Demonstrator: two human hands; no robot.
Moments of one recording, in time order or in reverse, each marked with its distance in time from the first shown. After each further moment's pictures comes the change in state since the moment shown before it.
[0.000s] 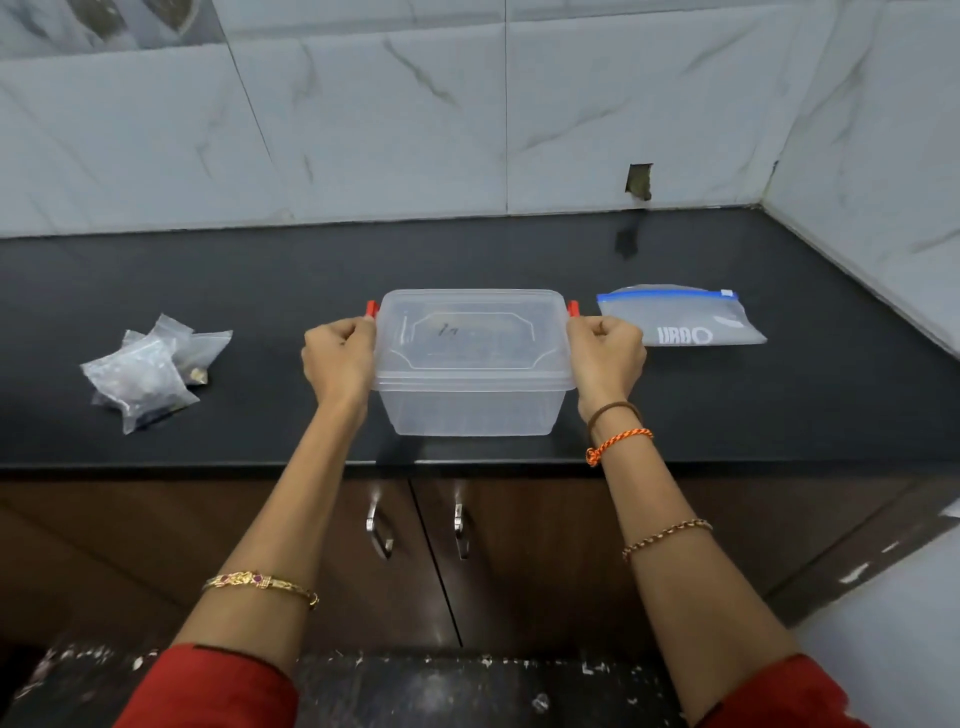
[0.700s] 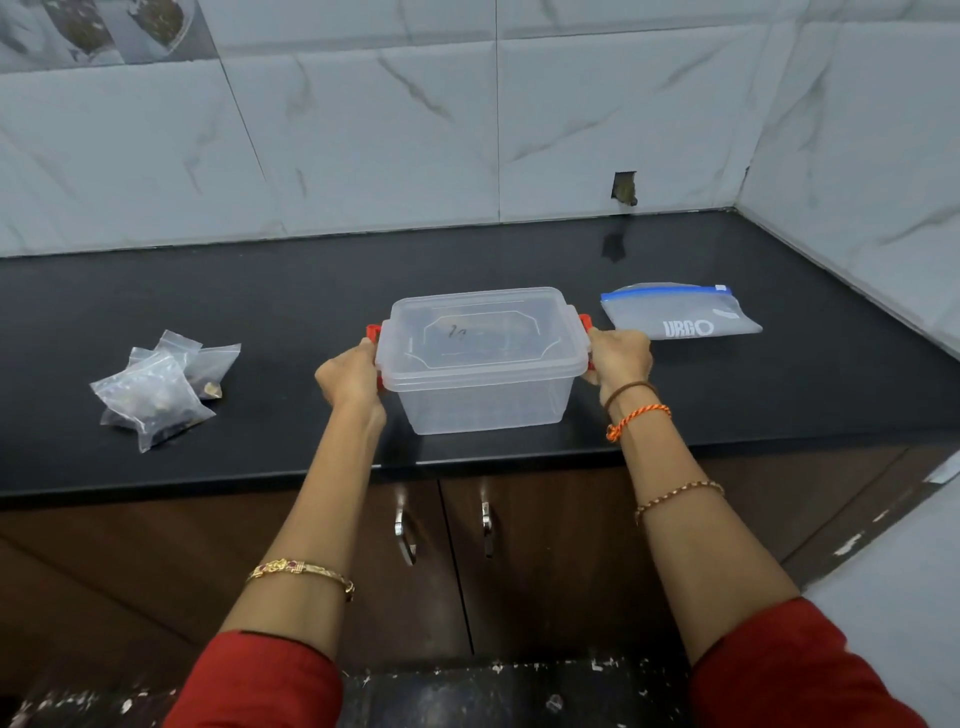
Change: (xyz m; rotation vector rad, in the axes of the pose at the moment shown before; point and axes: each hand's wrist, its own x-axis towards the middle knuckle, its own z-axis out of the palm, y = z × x) left_hand 0.016 -0.015 -0.012 -0.349 0.017 -0.453; right_hand 0.002 0.007 0.010 -0.057 -0.004 0.246
